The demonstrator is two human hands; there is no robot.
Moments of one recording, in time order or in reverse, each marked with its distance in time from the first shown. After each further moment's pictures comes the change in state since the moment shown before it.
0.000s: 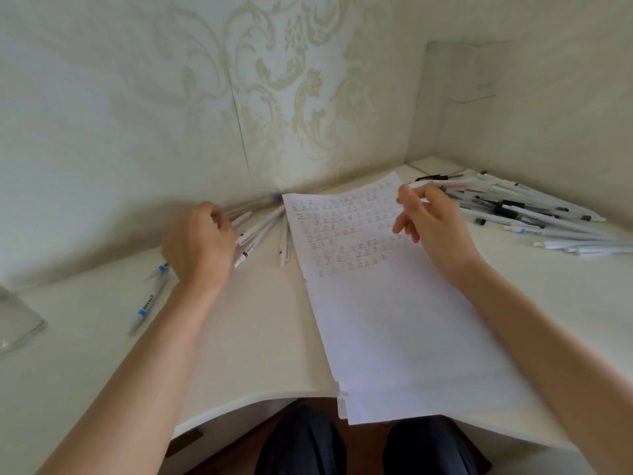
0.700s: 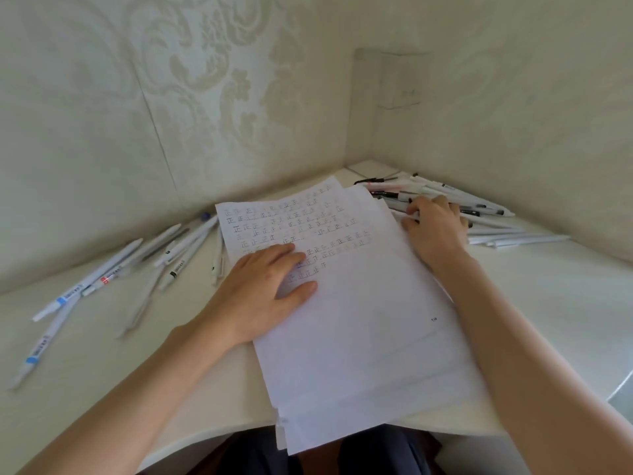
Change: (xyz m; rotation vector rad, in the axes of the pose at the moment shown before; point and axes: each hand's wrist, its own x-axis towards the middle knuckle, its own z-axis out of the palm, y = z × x) left_hand -0.076 0.061 0.027 -0.077 -0.714 0.795; right_hand 0.032 0.050 -0.072 -0.973 0.204 0.215
